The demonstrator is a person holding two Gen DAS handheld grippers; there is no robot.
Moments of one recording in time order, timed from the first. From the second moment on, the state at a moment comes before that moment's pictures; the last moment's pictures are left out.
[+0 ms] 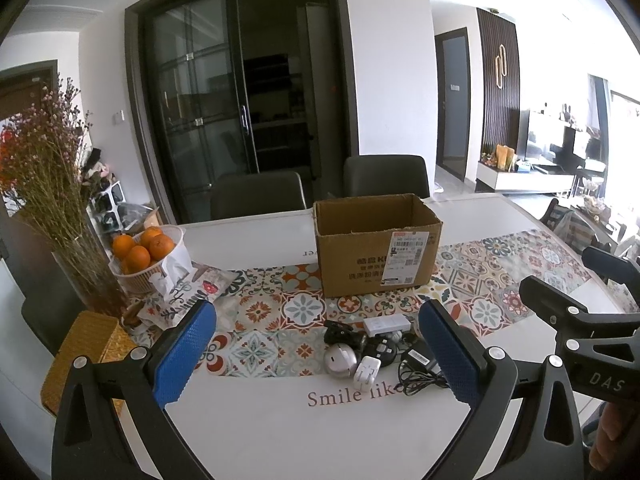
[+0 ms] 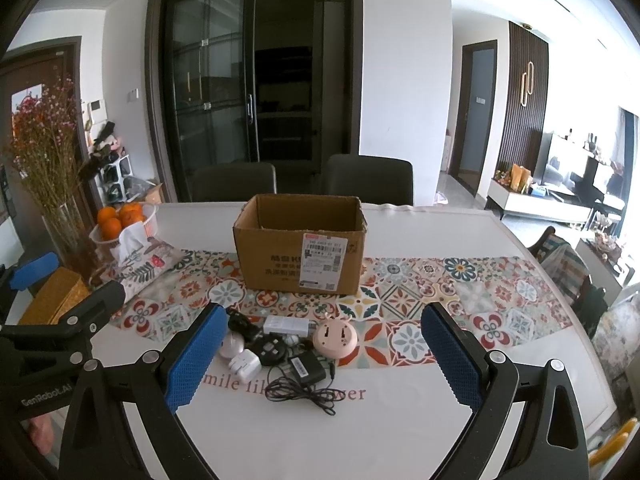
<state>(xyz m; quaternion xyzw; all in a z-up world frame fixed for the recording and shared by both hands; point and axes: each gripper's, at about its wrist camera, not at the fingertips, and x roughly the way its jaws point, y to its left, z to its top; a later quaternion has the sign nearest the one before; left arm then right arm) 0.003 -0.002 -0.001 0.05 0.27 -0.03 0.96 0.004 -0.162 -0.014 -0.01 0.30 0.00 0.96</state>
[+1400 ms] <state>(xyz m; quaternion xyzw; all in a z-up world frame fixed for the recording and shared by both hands) 0.006 -0.002 -0.005 0.05 0.28 -0.04 0.96 0.006 -0.162 -0.015 -0.01 0.30 0.01 0.95</state>
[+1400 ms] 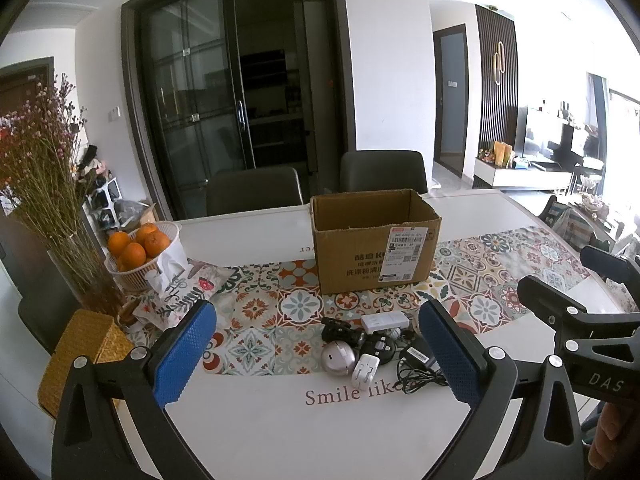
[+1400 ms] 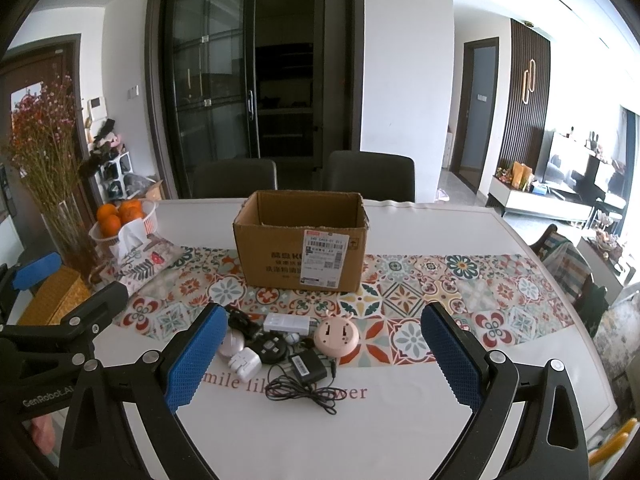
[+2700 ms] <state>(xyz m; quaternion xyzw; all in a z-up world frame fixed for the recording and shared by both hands) 0.084 -0.031 -0.165 0.09 0.46 -0.01 0.88 0.121 -0.176 -0.204 -0.04 0.49 0.14 0.86</state>
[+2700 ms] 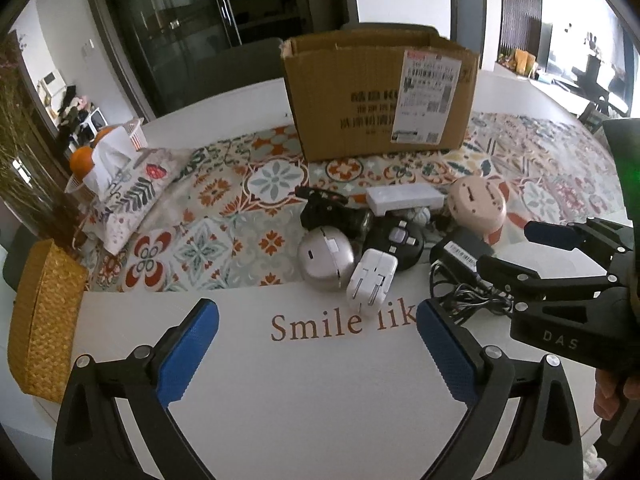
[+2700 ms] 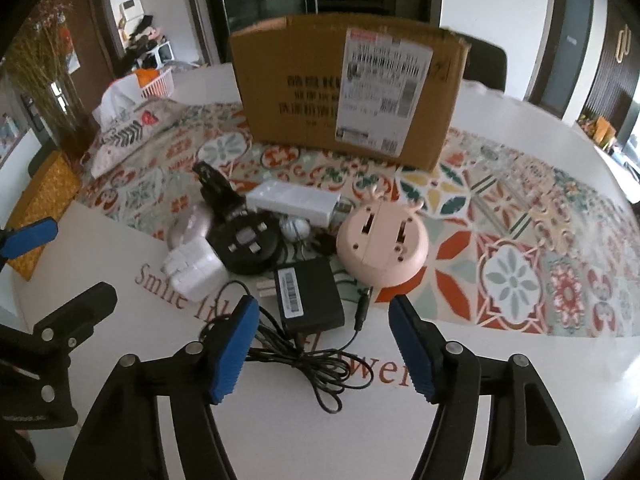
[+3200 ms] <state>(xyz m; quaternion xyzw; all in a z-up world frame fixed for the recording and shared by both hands) 0.096 -0.030 -0.188 0.09 0.48 0.00 0.87 0.140 -0.169 -0.239 -0.04 0.51 0.16 0.84</state>
